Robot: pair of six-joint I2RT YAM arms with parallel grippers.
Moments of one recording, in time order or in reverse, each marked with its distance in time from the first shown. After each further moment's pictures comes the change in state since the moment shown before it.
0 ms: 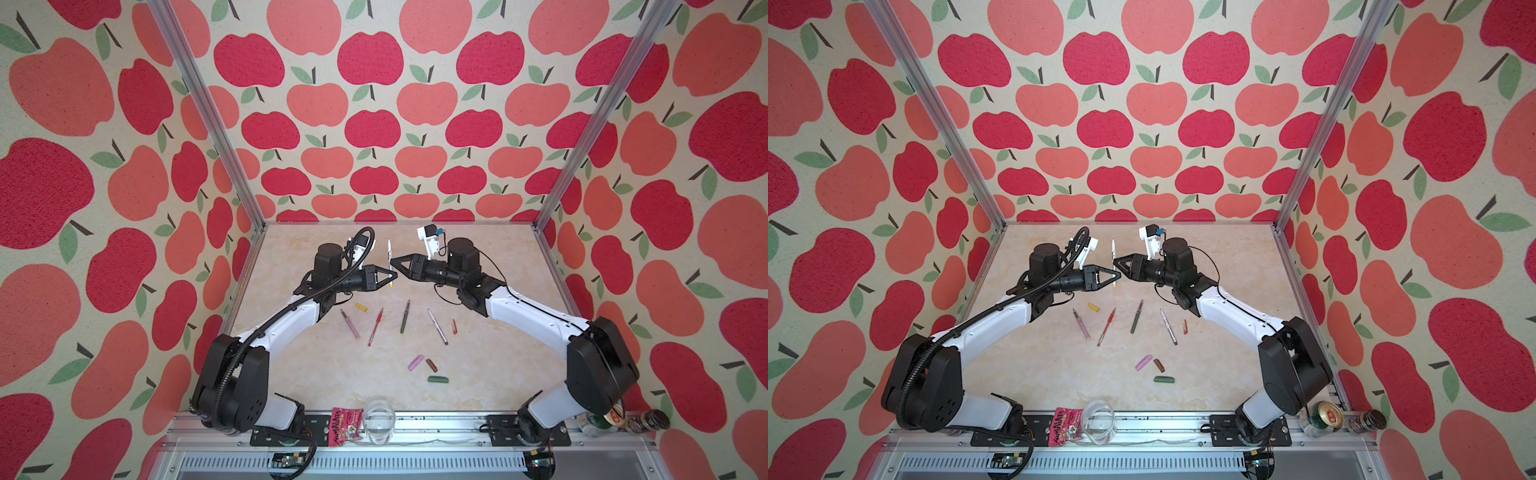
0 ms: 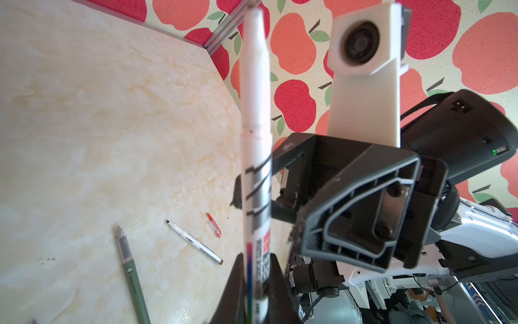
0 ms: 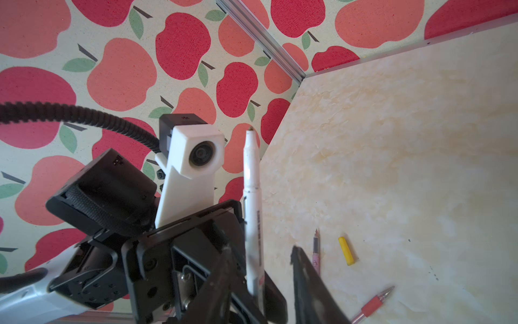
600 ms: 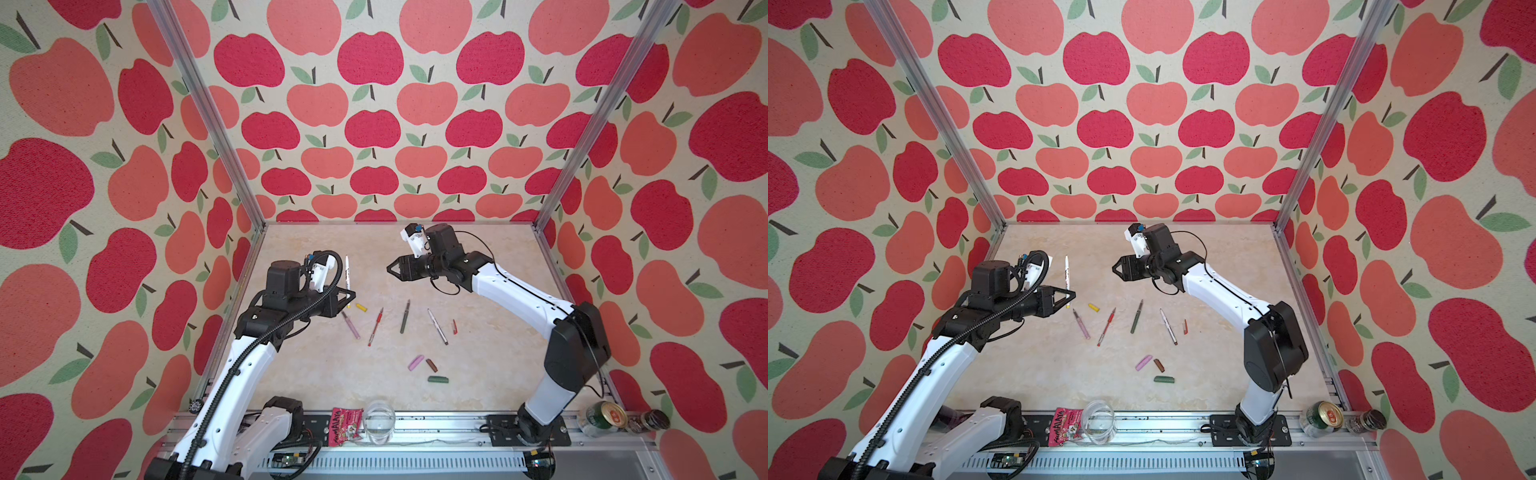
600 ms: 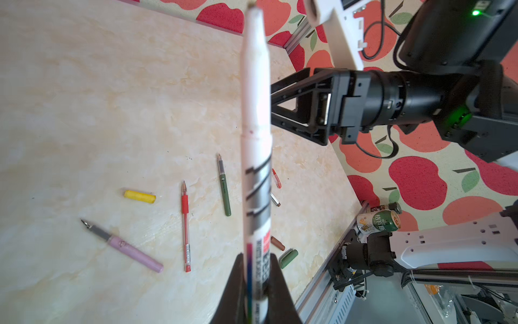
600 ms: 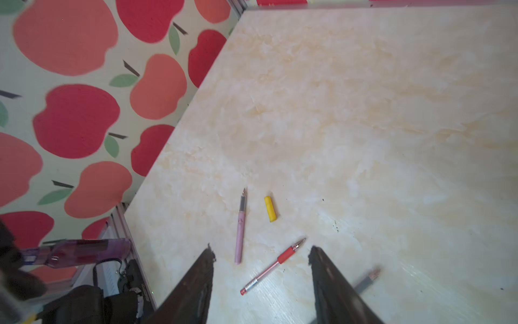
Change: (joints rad) left arm 0.160 -0.500 0.013 -0.800 -0.214 0.324; right arm 0.046 0.235 0.409 -0.668 0.151 -0.425
